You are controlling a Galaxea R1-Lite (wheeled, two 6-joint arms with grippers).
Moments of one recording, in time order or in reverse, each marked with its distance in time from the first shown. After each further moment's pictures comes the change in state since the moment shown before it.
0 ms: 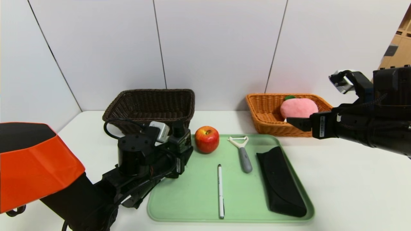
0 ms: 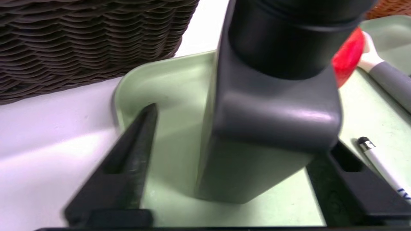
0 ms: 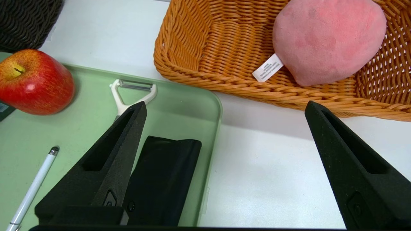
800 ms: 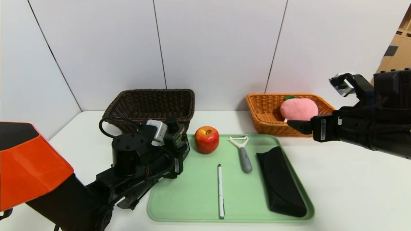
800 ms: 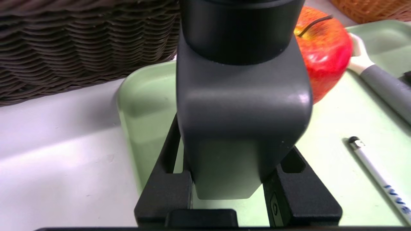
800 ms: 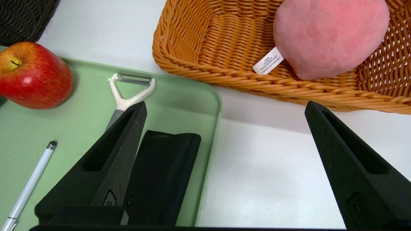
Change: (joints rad) left arm -0.005 -0.047 0.017 0.014 -0.010 -0.006; right arm 0.000 -0.008 0.020 0.000 0.002 0.000
